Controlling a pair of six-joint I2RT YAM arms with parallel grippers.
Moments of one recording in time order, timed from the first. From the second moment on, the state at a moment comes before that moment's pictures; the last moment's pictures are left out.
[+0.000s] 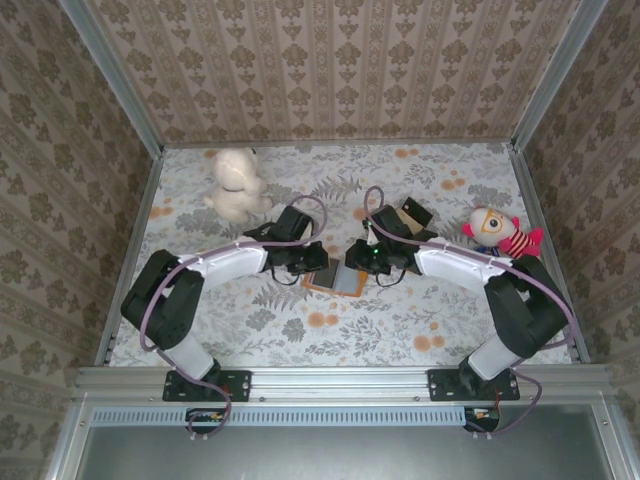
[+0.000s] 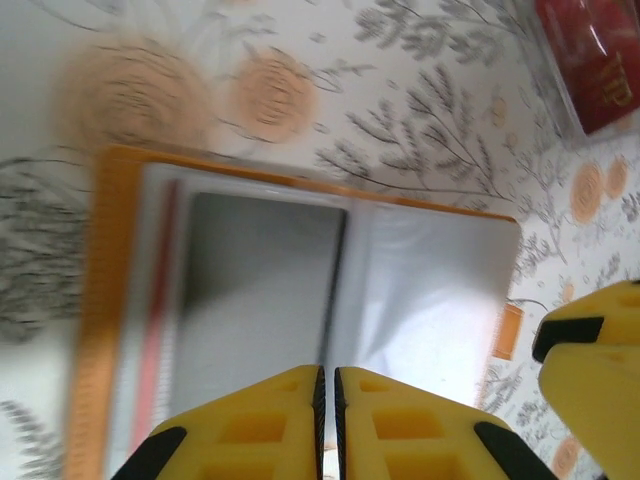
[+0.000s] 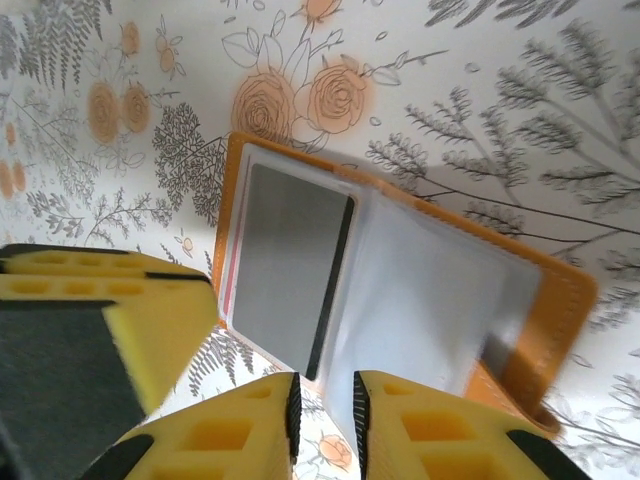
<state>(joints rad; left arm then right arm) -0.68 1.63 0.94 -0.30 0.32 -0.72 0.58 1.59 0.93 -0.29 -0.30 0.79</state>
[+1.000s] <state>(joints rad) -0.63 1.70 0.89 -0.31 0.32 -0.72 0.62 1.82 0.96 -0.14 -0.35 0.93</state>
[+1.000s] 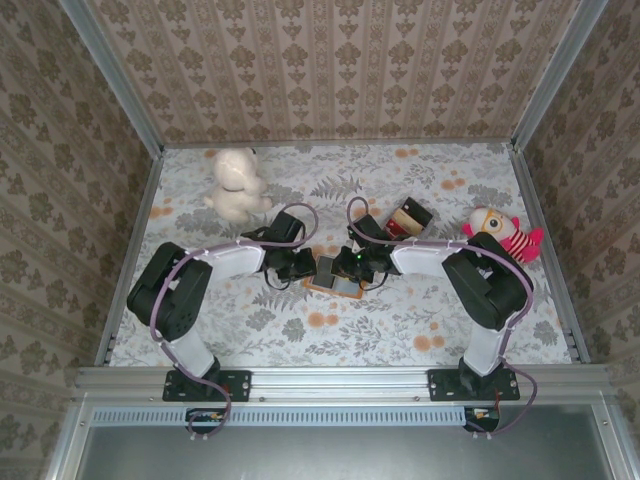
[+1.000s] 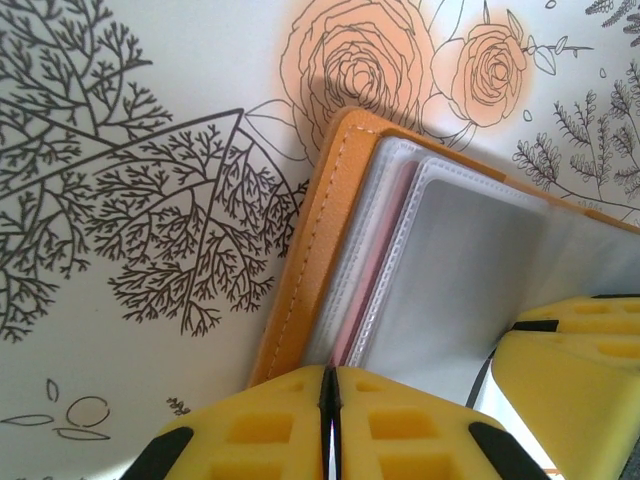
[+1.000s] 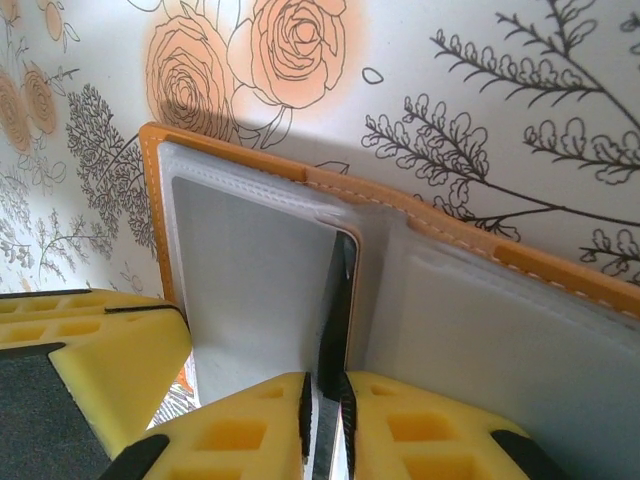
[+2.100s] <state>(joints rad) -0.64 1.67 0.89 -0.35 0.28 -0.74 0.59 1.88 1.05 -0.21 -0.42 0.73</state>
